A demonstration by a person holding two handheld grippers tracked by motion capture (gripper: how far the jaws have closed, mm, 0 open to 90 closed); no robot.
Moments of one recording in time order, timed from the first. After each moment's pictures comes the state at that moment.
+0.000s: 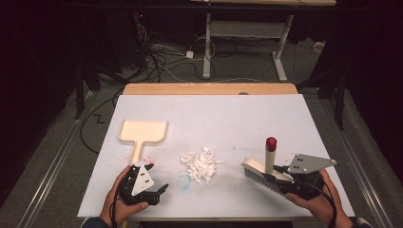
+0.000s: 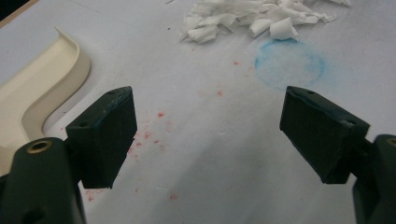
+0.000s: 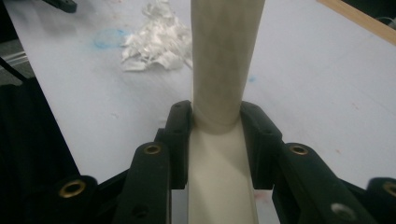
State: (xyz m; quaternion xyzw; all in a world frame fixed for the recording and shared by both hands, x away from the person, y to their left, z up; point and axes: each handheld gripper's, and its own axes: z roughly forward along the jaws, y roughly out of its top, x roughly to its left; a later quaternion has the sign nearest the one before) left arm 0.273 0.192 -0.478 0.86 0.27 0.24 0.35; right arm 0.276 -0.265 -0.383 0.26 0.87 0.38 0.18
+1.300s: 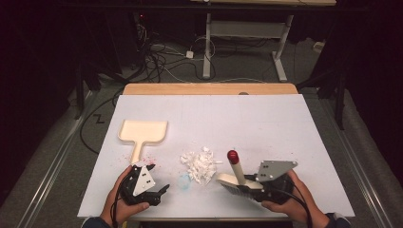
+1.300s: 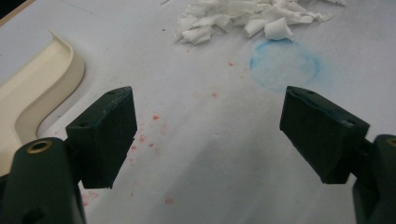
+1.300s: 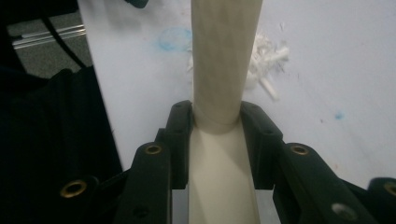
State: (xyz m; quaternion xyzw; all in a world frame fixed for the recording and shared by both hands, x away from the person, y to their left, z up) left arm 0.274 0.189 -0.478 0.87 0.26 0.24 0.35; right arm 0.280 -0.194 -0.397 0.17 0.91 0.36 0.12
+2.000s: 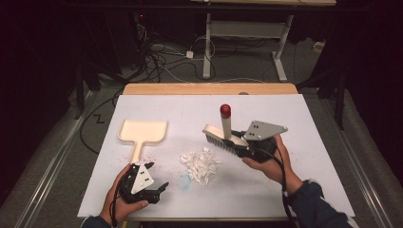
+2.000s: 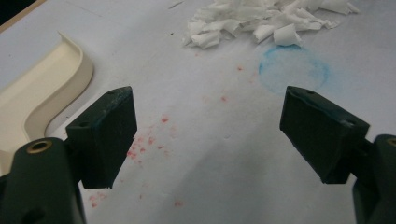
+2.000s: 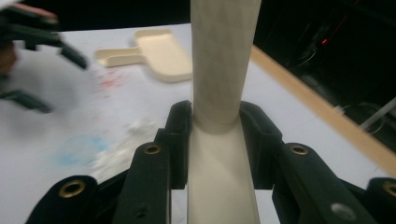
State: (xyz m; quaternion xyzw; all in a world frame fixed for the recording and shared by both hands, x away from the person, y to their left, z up) left arm 0.277 0.193 -0.477 0.86 0.27 0.24 0.36; right arm 0.362 -0.163 -0.364 0.17 0.84 0.46 0.24
